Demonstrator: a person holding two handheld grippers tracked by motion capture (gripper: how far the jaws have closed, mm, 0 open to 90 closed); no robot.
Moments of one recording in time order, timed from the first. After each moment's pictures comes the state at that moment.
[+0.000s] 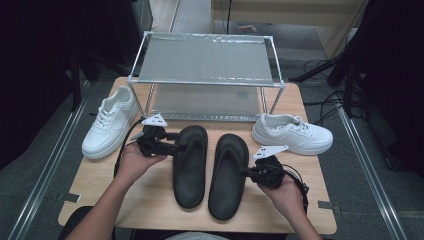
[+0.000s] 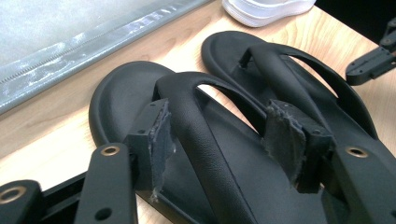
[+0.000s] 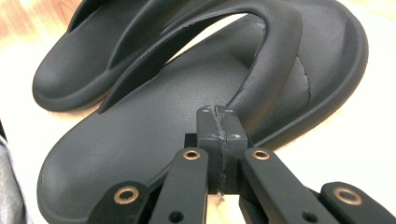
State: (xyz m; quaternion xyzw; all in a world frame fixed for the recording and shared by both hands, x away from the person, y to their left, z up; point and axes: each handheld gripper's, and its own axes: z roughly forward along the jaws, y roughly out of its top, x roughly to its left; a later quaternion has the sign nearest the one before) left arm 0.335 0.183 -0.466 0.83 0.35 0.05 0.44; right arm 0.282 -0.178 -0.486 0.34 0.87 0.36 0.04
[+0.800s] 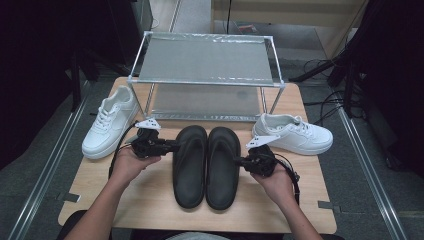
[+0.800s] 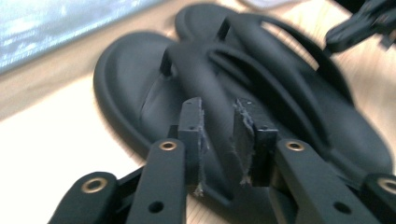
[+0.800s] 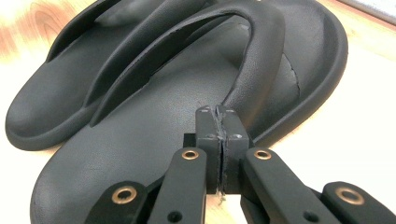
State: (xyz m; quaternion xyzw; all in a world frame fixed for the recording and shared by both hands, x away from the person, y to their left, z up) left arm 0.333 0.203 -0.484 0.83 0.37 0.02 0.42; right arm 0.312 -0.162 -0.489 0.33 0.86 0.37 0.05
